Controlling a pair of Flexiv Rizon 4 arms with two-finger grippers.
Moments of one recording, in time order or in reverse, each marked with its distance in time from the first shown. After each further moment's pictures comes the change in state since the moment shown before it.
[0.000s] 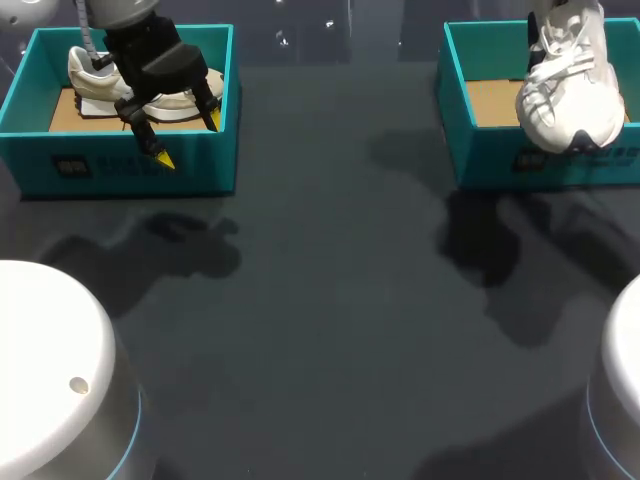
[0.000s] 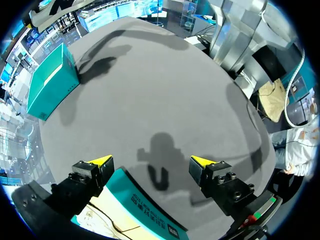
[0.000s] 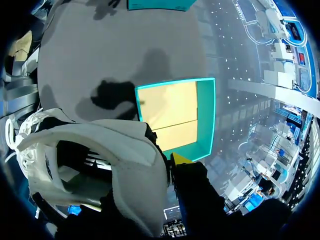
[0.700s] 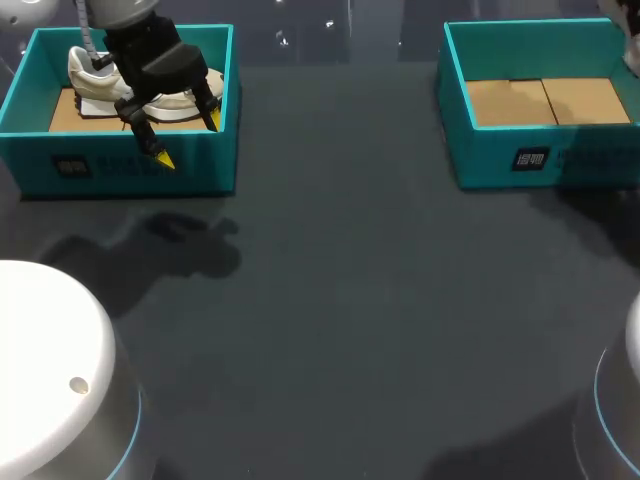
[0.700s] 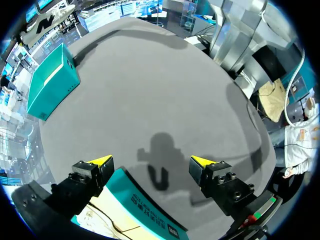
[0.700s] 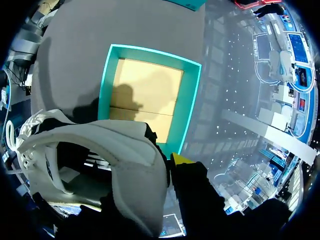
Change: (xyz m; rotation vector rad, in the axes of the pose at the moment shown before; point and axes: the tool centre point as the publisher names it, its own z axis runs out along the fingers) left arm 0.000 0.000 0.000 0.000 0.000 0.000; right arm -0.124 -0.090 0.087 -0.127 -0.105 -0.307
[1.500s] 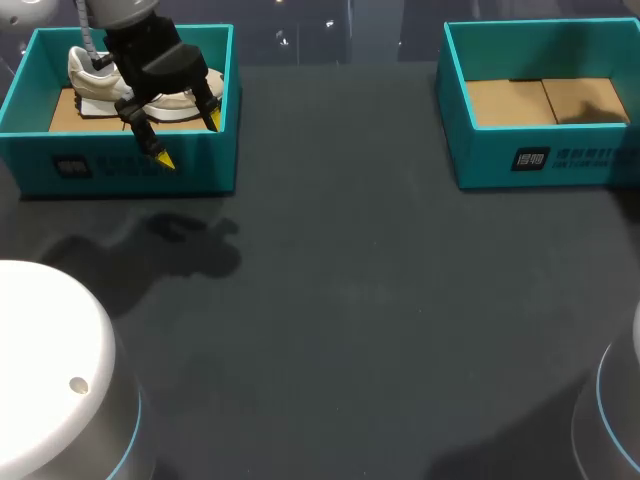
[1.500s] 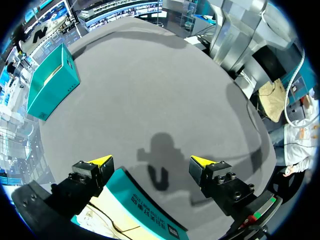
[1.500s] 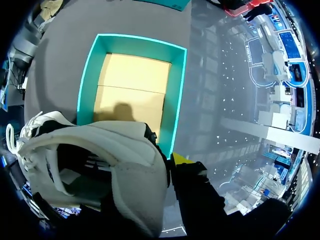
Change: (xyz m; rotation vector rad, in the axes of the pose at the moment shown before) left arm 0.000 0.000 0.000 0.000 0.000 0.000; right arm -0.028 -0.068 0.060 -0.135 -0.001 0.103
